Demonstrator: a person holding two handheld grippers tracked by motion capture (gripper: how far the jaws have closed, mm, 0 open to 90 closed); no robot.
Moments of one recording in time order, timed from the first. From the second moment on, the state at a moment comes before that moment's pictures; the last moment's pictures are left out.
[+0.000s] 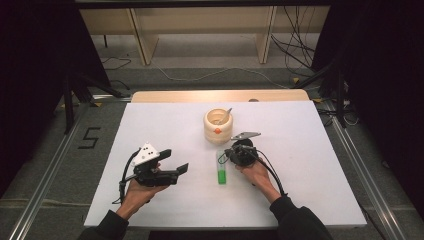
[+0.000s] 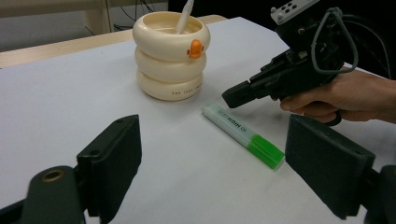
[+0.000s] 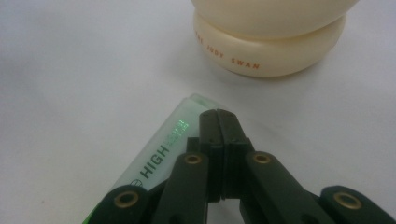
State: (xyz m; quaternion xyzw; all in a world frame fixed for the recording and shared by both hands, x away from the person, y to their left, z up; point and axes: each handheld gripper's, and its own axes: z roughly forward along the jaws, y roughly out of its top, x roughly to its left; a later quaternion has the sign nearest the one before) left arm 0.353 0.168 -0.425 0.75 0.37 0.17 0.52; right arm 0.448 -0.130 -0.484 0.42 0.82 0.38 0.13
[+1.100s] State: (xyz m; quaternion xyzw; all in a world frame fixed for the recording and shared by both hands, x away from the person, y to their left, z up) left arm 0.354 0.172 -0.425 0.74 0.38 0.18 0.52; right arm 0.437 -0.088 -0.491 0.36 0.86 0.36 0.08
